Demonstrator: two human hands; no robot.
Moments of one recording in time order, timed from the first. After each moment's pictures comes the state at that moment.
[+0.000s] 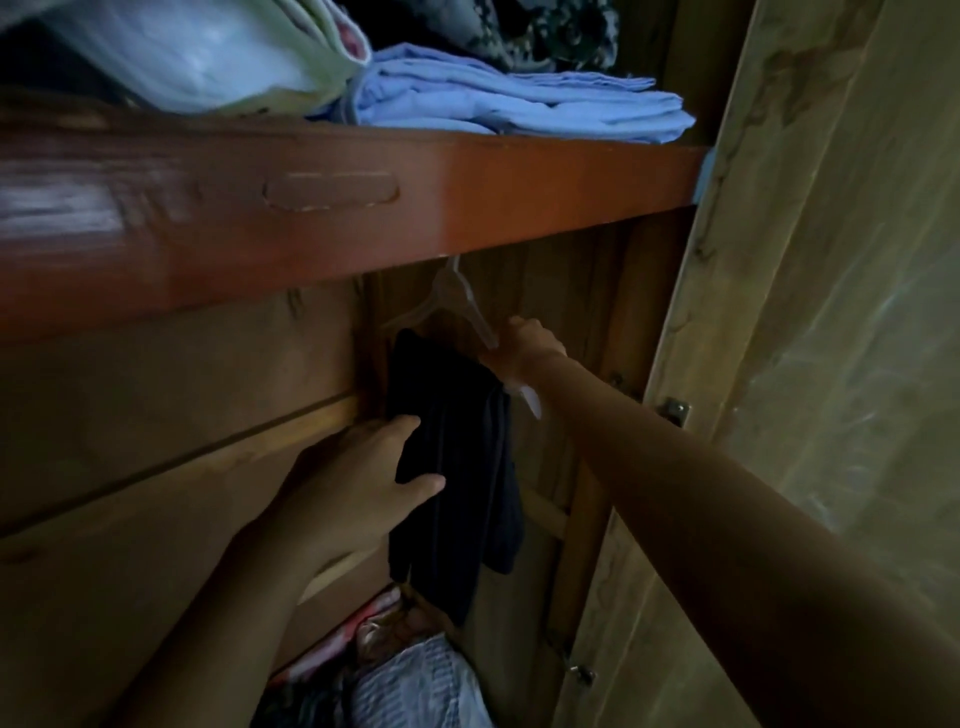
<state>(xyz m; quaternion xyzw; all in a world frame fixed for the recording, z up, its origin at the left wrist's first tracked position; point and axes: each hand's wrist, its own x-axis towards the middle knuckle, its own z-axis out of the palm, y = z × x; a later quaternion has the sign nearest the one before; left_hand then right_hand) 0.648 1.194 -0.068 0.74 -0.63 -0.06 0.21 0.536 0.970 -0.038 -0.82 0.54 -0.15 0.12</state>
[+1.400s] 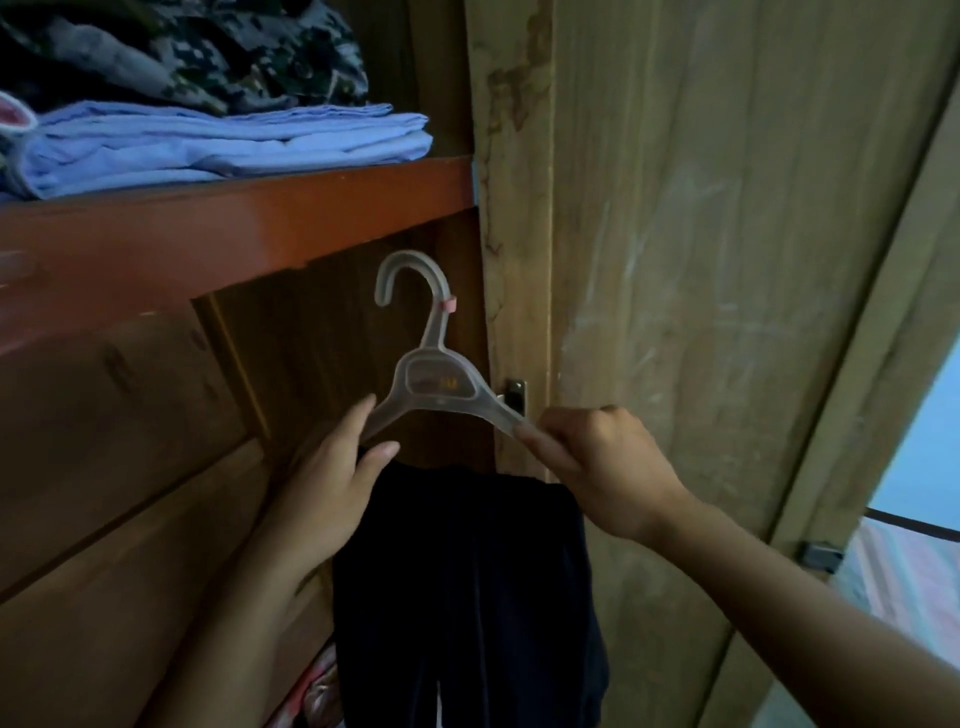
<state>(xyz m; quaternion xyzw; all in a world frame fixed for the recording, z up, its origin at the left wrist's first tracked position) 0.583 1.138 -0.072 0.61 -0.68 -0.16 0.37 0.312 1.117 -0.066 -0.82 0.46 -0.34 0.04</state>
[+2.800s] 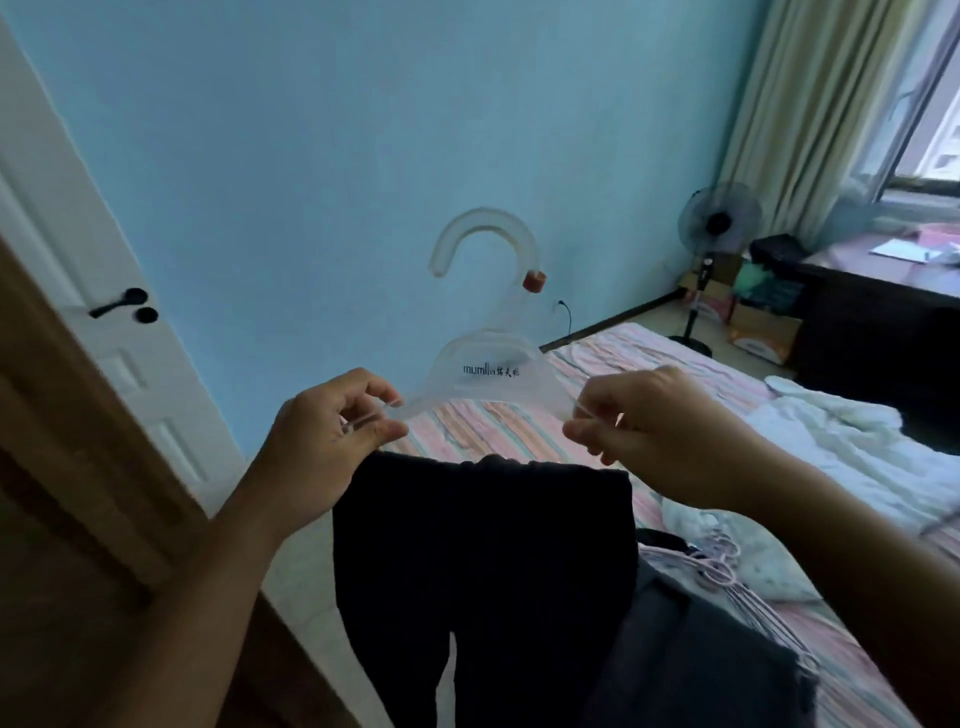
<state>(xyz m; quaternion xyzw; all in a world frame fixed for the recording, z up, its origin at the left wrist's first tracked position) 0.063 1.175 -0.085 0.10 -0.90 -0.31 0.28 -0.084 1.447 -0.046 -0.47 0.84 -0.25 -0.01</state>
